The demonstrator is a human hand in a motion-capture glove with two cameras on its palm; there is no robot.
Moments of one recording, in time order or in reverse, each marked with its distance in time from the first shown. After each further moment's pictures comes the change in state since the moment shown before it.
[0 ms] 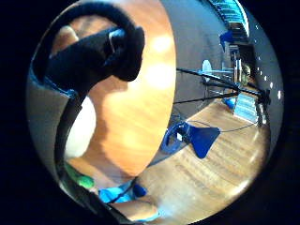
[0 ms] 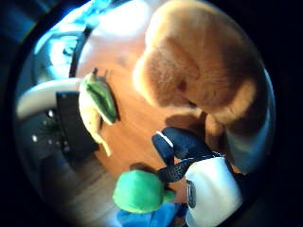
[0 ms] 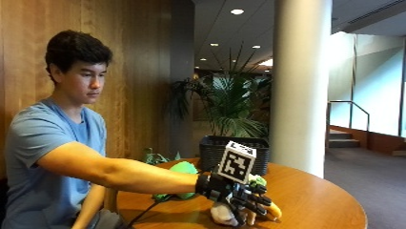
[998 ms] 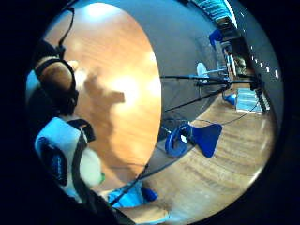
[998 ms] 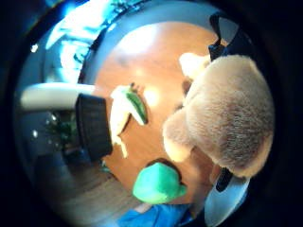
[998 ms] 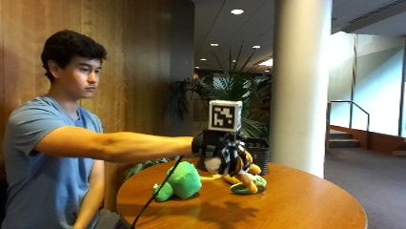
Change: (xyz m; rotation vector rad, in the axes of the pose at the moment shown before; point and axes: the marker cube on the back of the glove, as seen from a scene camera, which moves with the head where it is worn) arm -0.016 0.029 -0.067 0.161 -0.067 0.040
